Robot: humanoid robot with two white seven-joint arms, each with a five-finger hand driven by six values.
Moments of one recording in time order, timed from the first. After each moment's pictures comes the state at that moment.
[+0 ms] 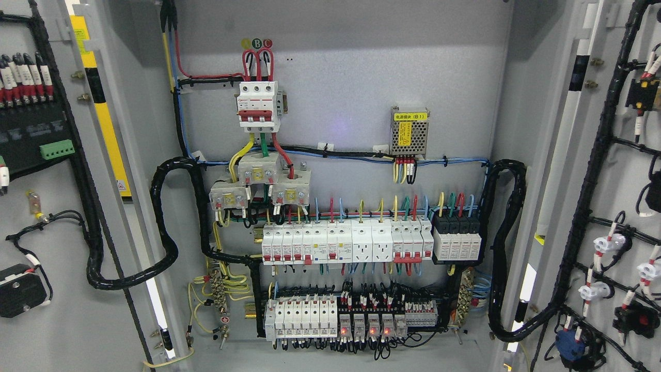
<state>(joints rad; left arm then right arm) 0.37 0.08 0.48 -1.41 0.33 -0.37 -0.85 0.52 -0.31 0.11 -1.71 -0.59 -0.51 0.33</state>
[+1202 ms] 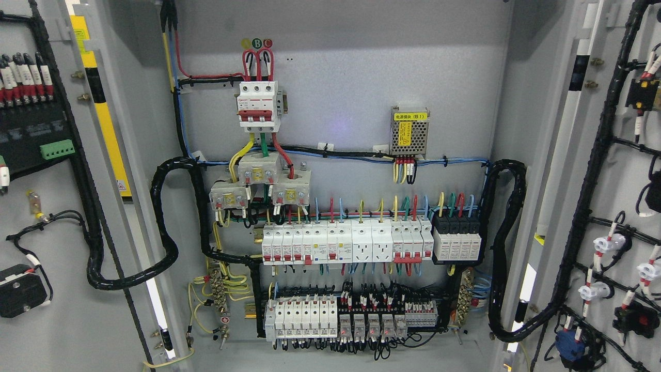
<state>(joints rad) 0.20 0.05 0.24 -0.35 0.07 -0.15 -0.27 0.19 -0.18 0.31 -0.53 -0.14 -0.18 0.14</state>
